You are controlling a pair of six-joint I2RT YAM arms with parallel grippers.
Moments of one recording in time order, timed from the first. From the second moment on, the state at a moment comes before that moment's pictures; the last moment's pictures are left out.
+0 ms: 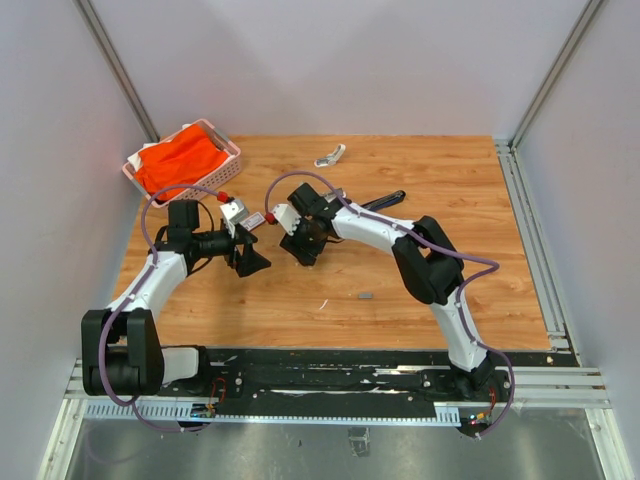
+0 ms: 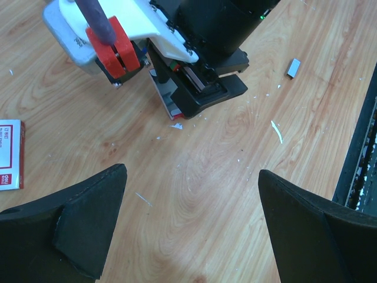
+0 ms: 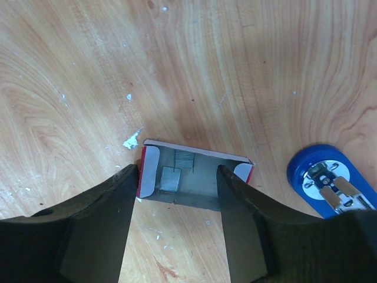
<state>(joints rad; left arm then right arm) 0.02 1.26 0.70 -0.25 1.00 0.47 0.80 2.21 1.72 -0.59 -0.22 -0.36</state>
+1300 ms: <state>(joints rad) 0.02 1.26 0.70 -0.25 1.00 0.48 0.84 2.19 1.72 -0.60 -0.19 -0.37</state>
